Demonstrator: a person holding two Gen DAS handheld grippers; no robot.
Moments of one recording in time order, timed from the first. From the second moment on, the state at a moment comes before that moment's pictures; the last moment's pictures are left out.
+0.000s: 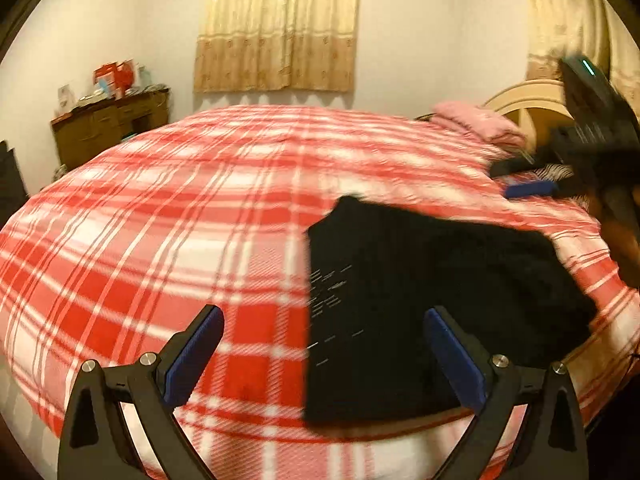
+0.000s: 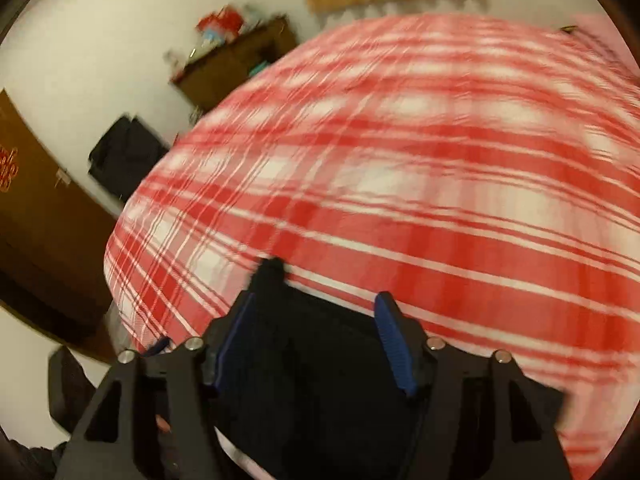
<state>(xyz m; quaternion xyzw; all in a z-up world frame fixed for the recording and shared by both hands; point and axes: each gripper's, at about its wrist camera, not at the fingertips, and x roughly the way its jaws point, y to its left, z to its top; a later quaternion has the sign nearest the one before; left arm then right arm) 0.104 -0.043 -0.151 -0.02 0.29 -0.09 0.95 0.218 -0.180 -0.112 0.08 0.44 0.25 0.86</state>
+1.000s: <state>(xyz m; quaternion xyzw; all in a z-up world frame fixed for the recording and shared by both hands) 0.133 -0.060 -0.162 0.02 0.35 -0.07 0.94 0.102 -0.291 -0.183 0.10 0.49 0.15 0.85</state>
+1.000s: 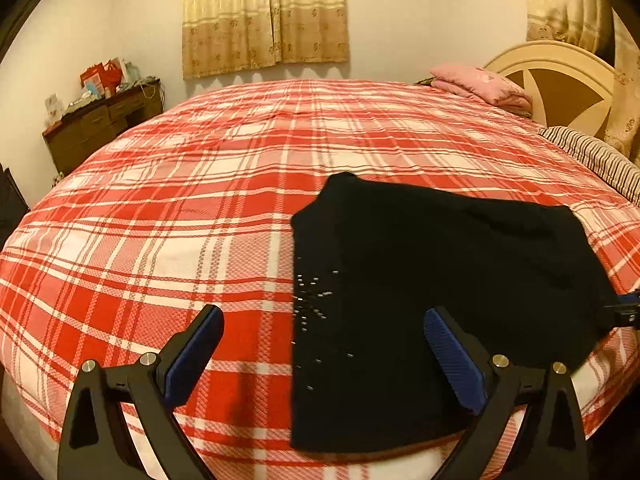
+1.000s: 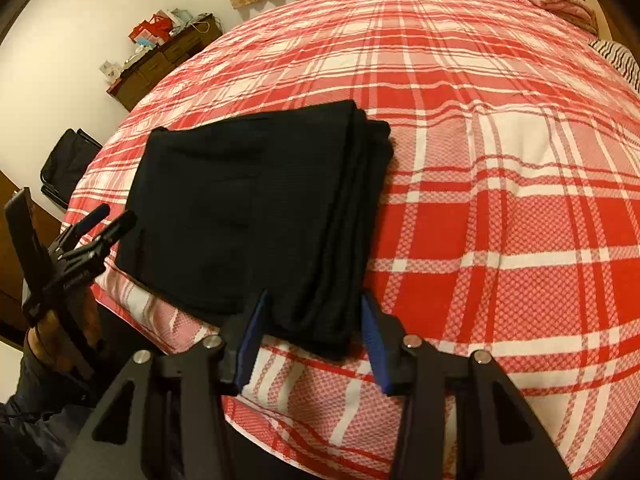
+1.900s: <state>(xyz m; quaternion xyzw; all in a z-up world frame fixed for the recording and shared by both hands) 0.156 -0.068 -0.169 0.01 0.38 -0.08 0.92 0.139 -0.298 -0.180 0.11 0.46 0.13 0.87</state>
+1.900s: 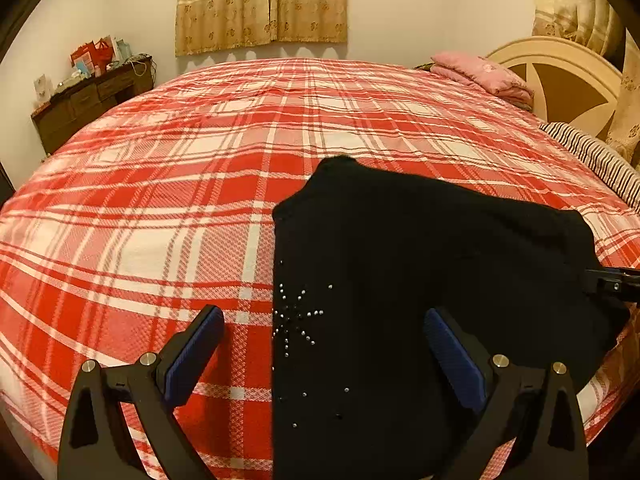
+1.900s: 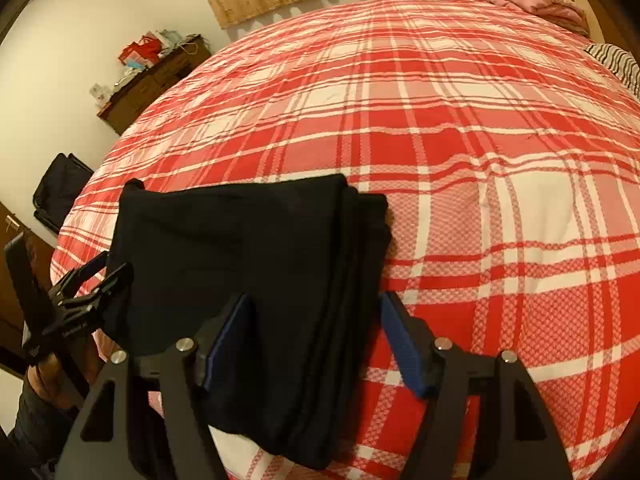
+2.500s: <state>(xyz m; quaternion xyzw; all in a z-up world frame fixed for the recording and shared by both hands) 0.213 -0.235 -0.145 0.12 0.38 -0.20 0.89 0.108 -0.306 -0.168 0.07 0.46 0.11 0.88</state>
